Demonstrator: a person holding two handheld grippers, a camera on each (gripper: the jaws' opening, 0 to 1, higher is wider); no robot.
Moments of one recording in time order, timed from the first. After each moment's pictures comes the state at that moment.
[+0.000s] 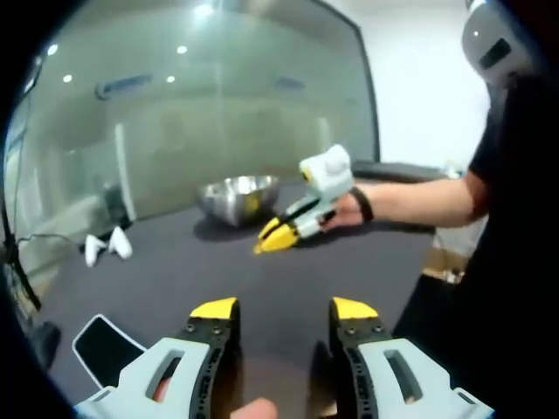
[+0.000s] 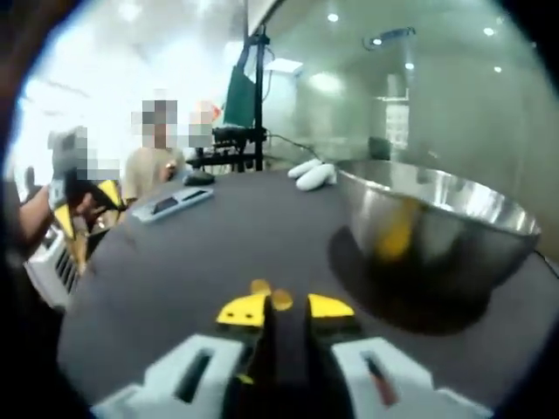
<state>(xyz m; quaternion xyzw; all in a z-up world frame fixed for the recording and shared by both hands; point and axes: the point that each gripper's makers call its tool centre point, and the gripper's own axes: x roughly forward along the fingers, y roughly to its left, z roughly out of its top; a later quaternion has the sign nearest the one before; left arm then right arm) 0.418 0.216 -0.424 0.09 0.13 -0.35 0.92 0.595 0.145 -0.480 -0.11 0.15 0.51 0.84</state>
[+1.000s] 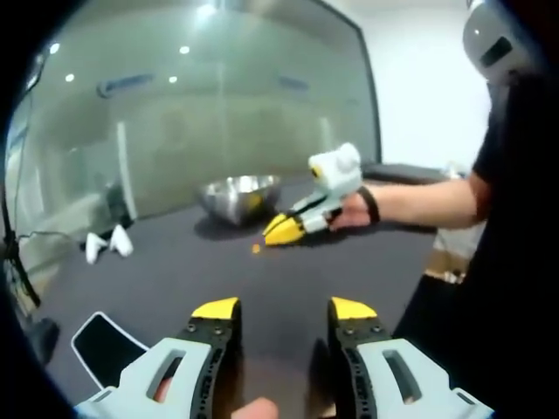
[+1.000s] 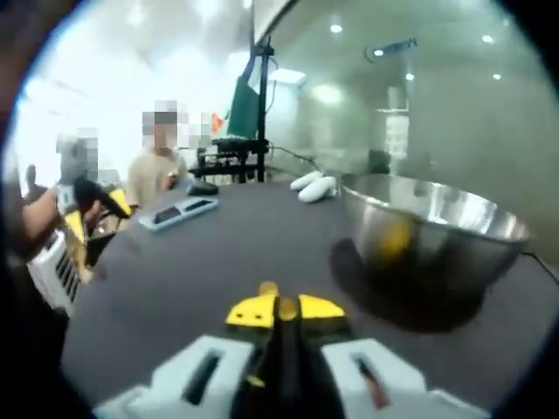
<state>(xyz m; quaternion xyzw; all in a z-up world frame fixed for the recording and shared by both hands) 0.419 0.221 -0.430 0.09 0.13 -0.34 0.93 0.588 0.119 -0.460 -0.08 0.12 0.49 0.86</state>
